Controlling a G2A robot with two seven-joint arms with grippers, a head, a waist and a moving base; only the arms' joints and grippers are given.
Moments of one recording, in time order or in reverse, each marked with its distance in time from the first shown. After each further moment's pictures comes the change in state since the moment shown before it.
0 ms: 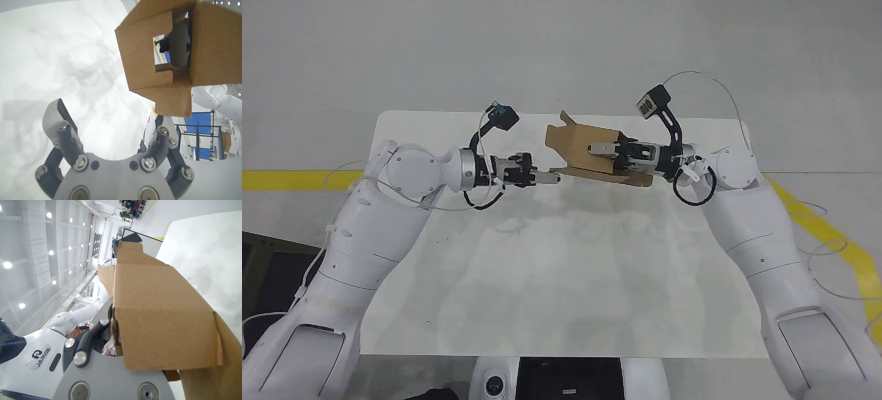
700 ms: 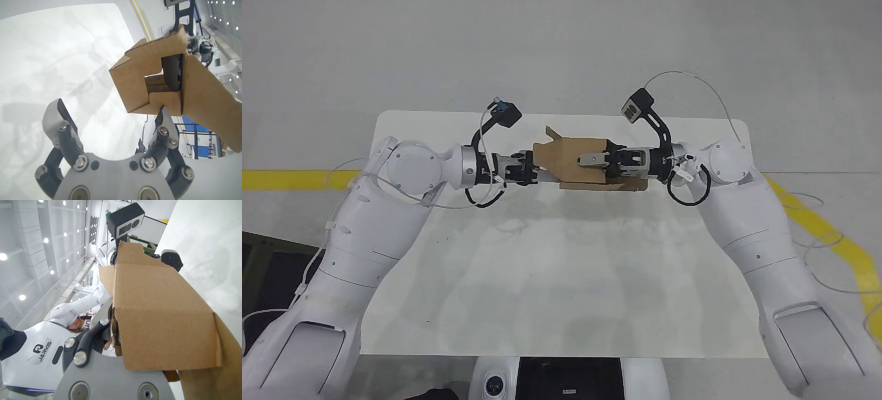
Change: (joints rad) left arm -0.014 -0.005 0.015 -0.009 -0.029 -0.011 -0.015; right arm 0.028 -0.013 -0.041 -0.010 -0.006 0.041 0.064
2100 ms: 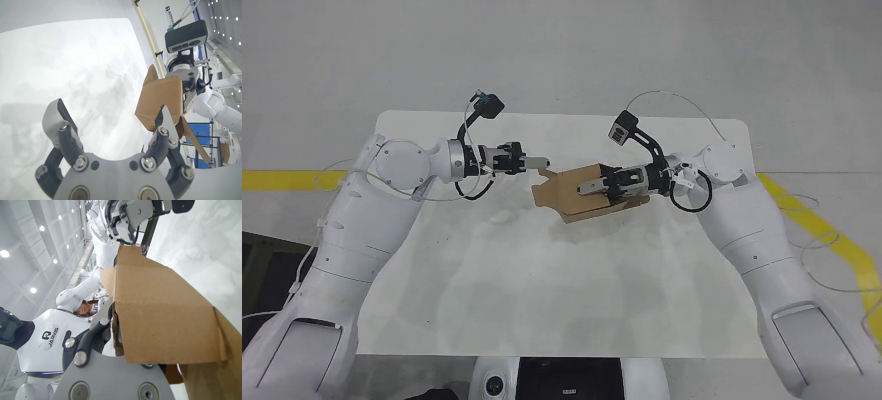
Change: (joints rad) left arm -0.010 0.006 -0.029 0.071 0.005 -0.018 0.028; right arm 0.000 -0.005 -0.033 0.033 0.035 0.096 0.172
